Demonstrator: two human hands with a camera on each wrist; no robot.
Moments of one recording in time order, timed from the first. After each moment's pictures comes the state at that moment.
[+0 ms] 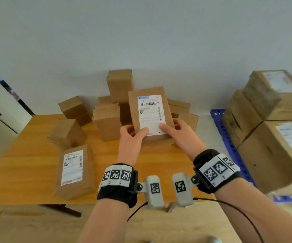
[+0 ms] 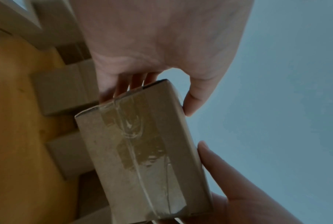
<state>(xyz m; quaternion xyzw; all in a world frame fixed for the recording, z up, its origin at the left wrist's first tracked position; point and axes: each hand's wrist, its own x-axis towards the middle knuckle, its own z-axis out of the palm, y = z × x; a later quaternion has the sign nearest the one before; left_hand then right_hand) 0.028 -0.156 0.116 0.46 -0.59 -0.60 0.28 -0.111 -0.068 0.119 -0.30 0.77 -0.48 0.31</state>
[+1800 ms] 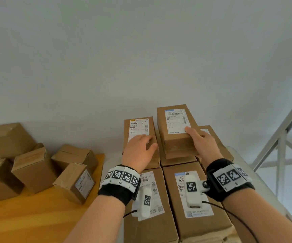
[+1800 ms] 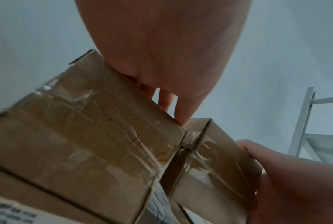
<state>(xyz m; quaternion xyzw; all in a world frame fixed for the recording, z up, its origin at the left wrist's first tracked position) -0.435 0.060 0.146 0.29 -0.92 -0.21 0.15 -0.576 0.211 0.172 -0.09 0.77 -0.59 0.22</state>
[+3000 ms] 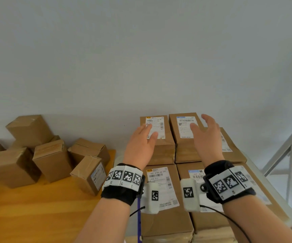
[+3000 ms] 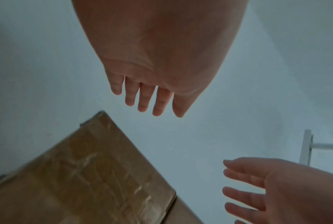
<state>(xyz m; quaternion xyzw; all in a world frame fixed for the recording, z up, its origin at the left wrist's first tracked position) -0.383 0.059 0.175 0.30 -0.88 -0.31 0.22 -0.521 0.191 0.193 -0.21 0.79 -0.57 0.02</state>
